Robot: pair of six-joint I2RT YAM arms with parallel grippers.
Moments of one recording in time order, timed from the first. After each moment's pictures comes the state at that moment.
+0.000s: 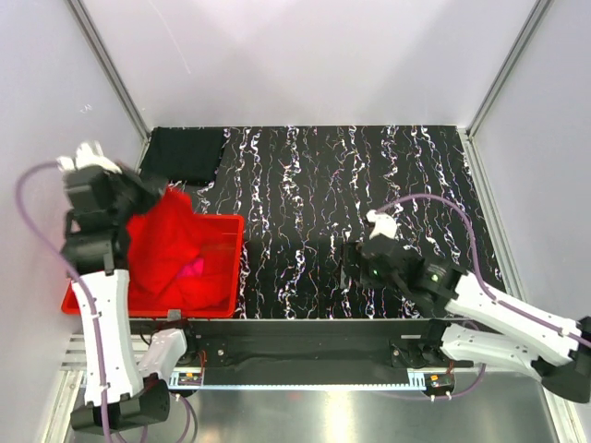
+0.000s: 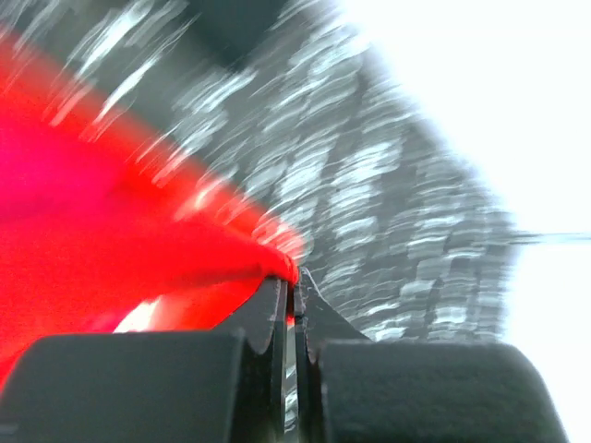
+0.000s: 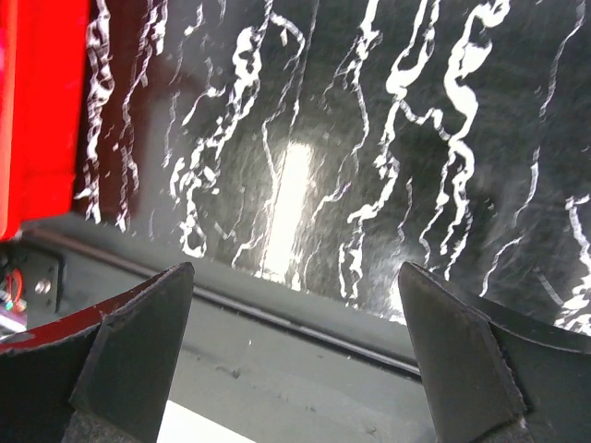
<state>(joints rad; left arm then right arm) 0.21 0.89 1.22 -0.82 0.17 -0.66 1.01 0.87 0.80 -0.71 0.30 0.79</state>
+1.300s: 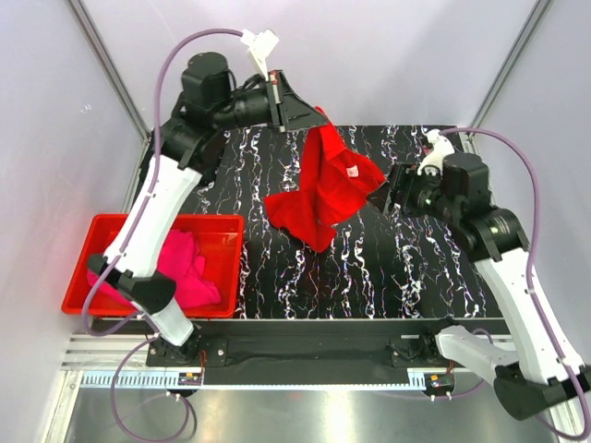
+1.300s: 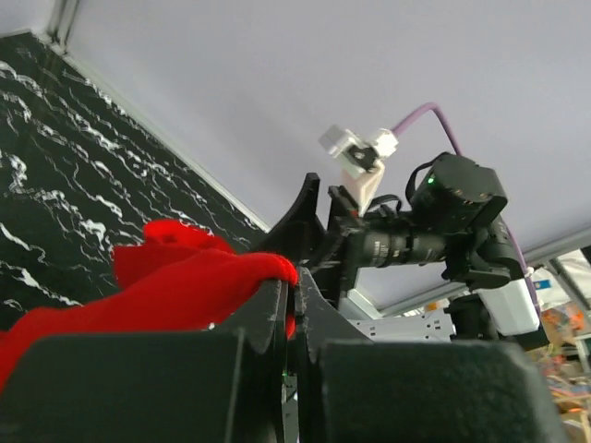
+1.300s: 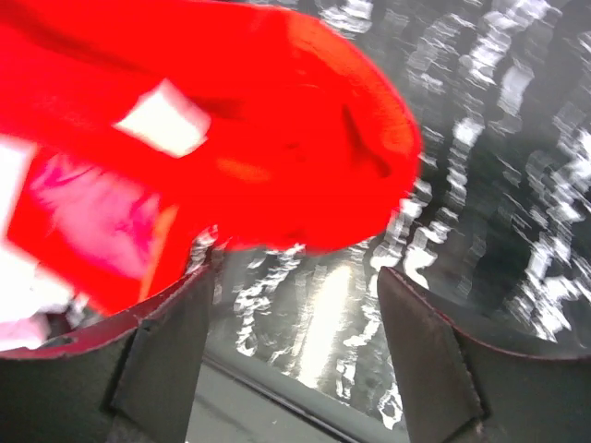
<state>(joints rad) -0.52 1.67 2.14 -0.50 0.76 -0.68 0.33 1.03 1.32 -0.78 -0.19 0.40</state>
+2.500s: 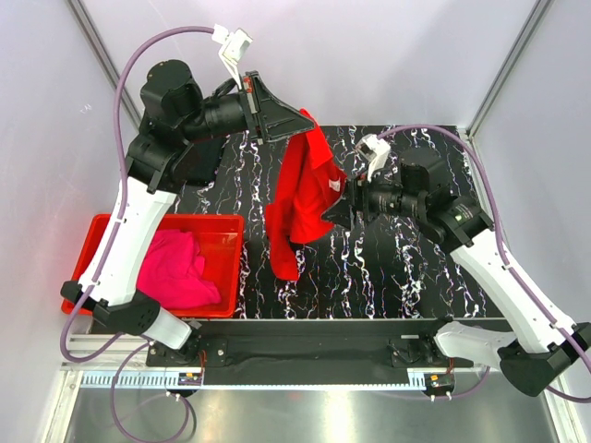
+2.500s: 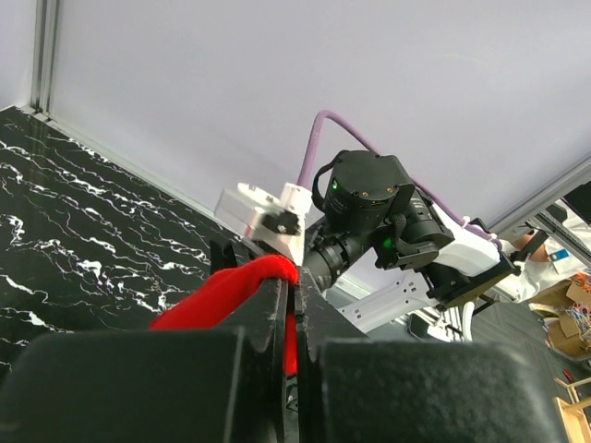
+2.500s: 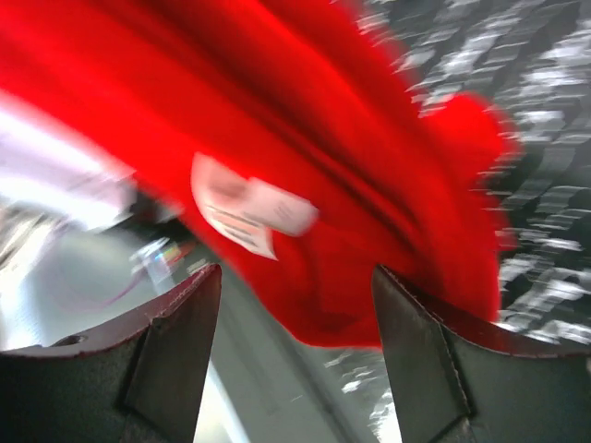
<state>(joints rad) -0.52 1.50 2.07 -0.45 0.81 -0.62 0.58 1.13 1.33 -0.60 -0.53 0.28</state>
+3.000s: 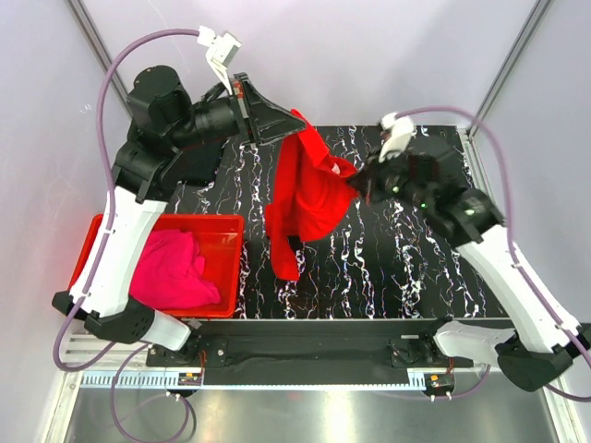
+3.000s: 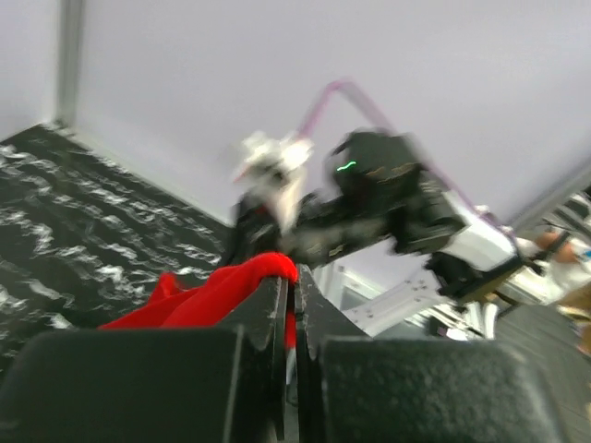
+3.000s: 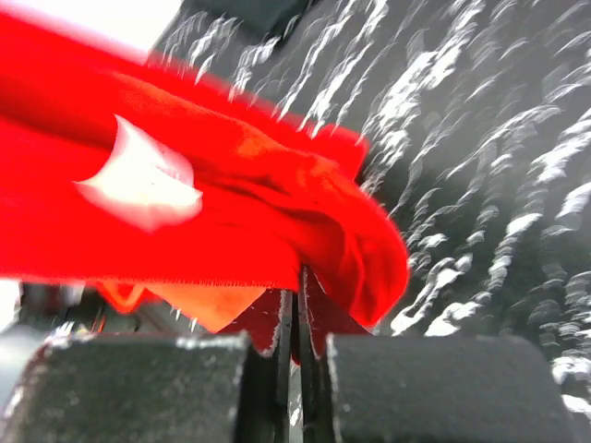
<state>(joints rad) -0.51 1.46 2.04 -0.44 0.79 -0.59 0.58 1.16 1.40 -0.63 -0.18 0.26</state>
